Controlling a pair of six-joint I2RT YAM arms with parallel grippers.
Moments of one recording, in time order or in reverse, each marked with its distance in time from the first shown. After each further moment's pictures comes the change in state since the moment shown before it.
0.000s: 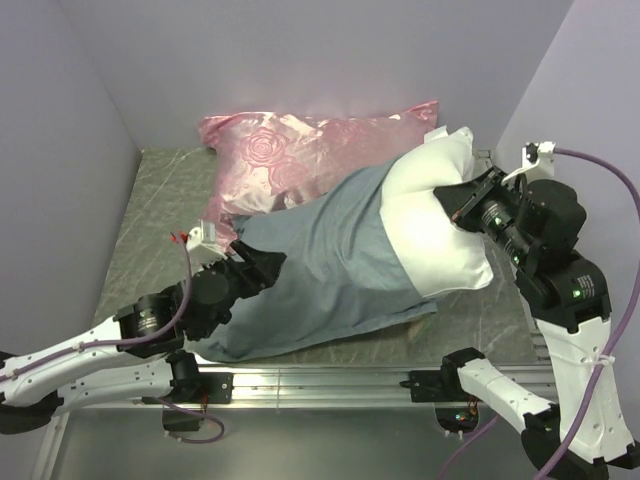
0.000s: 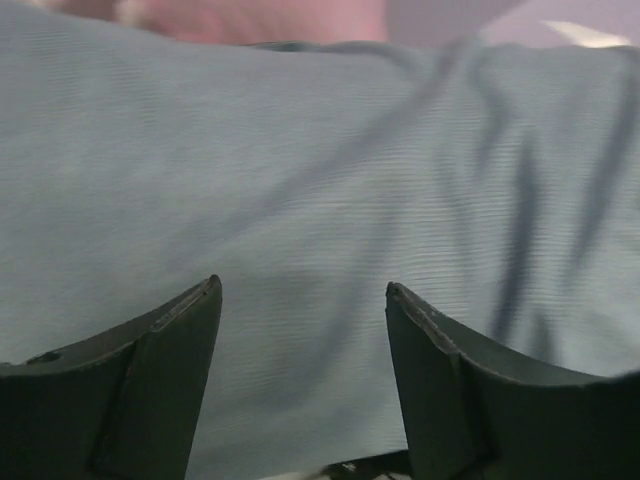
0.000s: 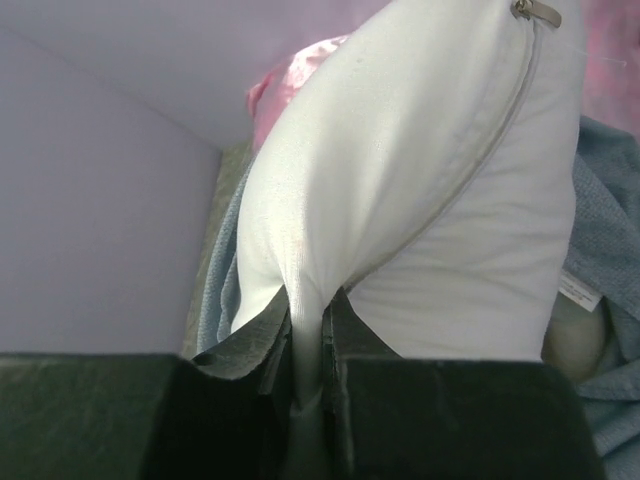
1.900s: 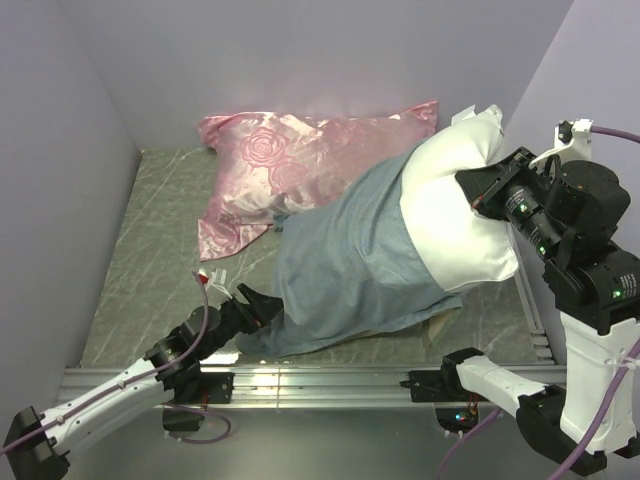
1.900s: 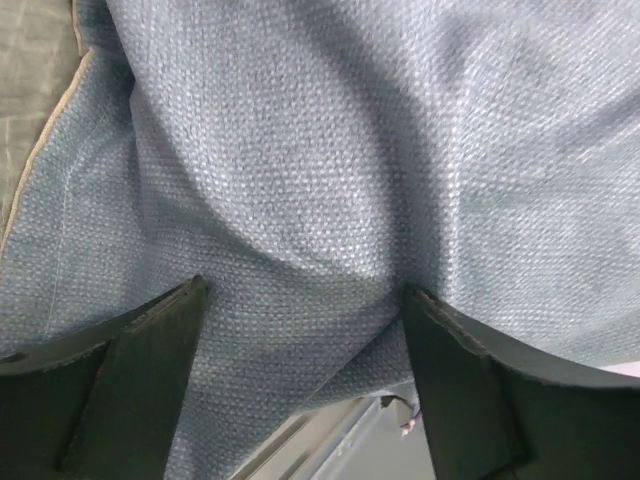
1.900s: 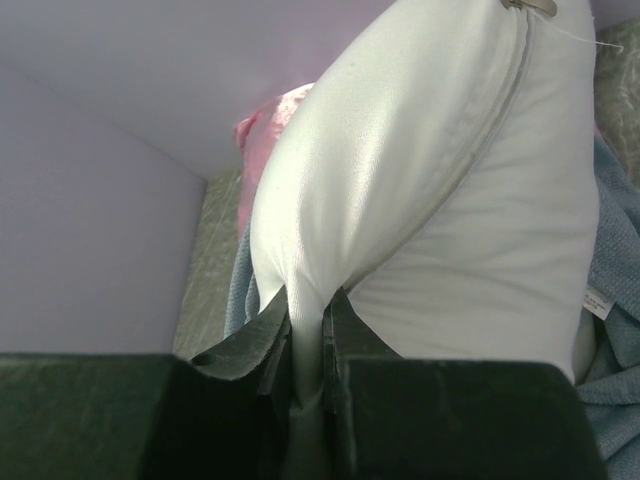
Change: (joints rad) left arm 0.339 -0.385 -0.841 0.505 0.581 -0.128; right arm -0.011 0.146 0.383 -0.220 0.076 -0.056
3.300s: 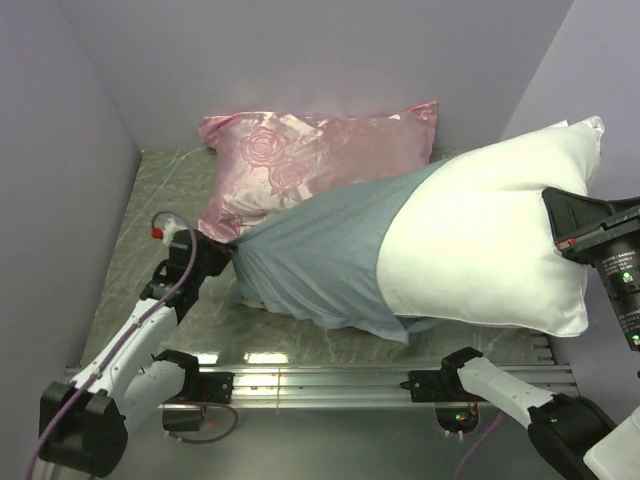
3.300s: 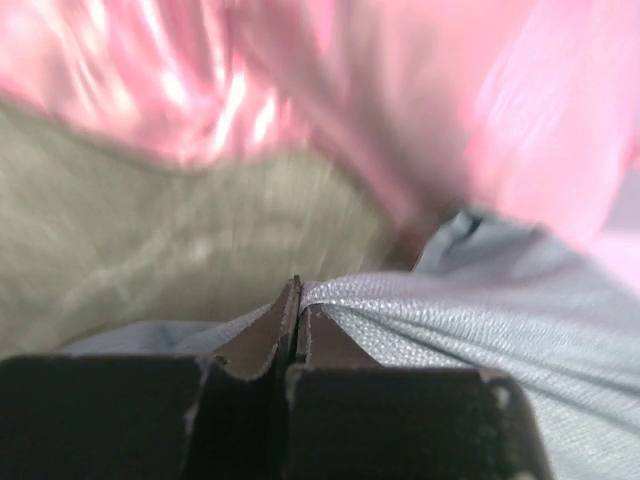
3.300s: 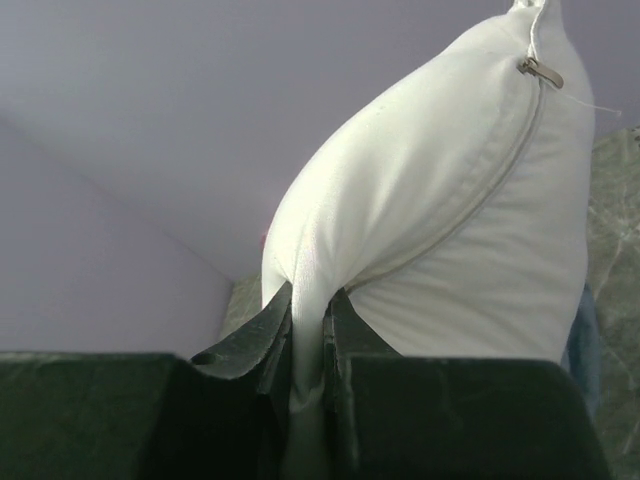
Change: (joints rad) left arm 0.579 0.583 0.480 -0.217 0.014 0.076; right arm 0.090 -0.061 0.372 -0.182 0.279 -0.027
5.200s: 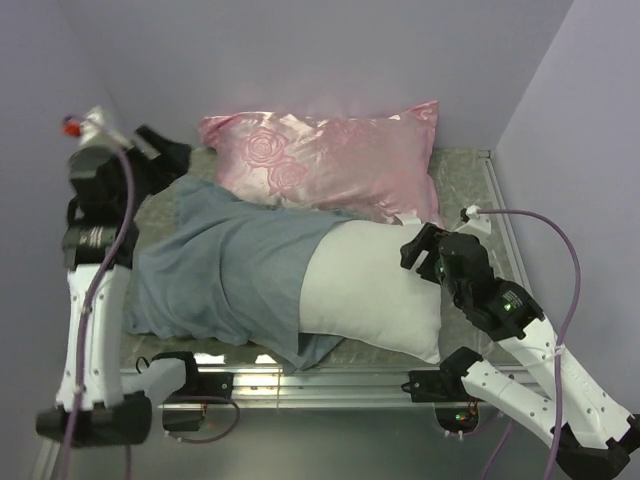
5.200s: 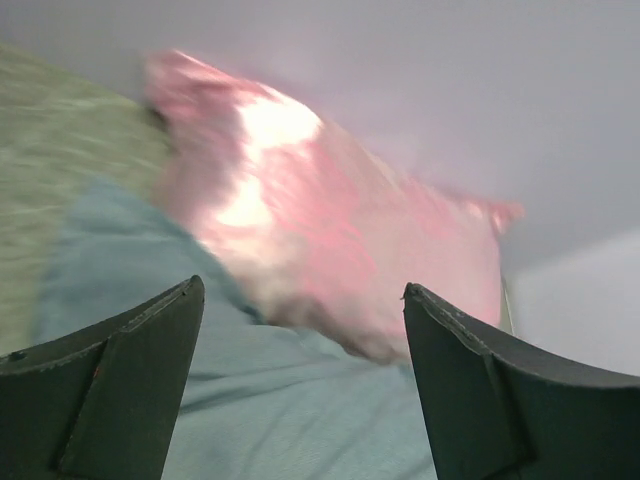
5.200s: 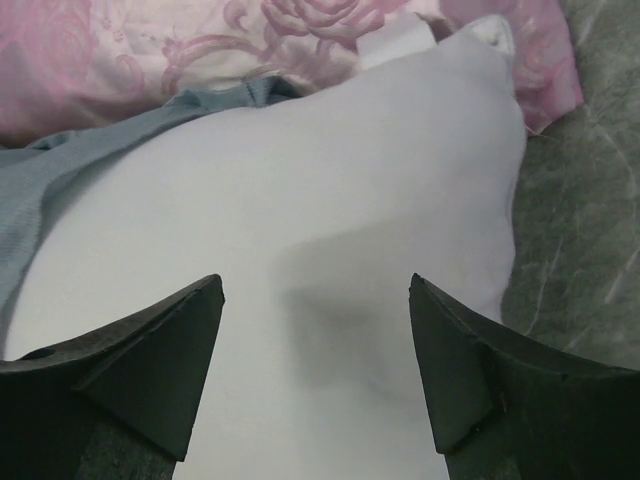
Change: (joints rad) left arm 0.459 0.058 0.804 -0.335 0.272 0.491; right arm 0.231 -0.248 -1.355 0.476 0.100 0.149
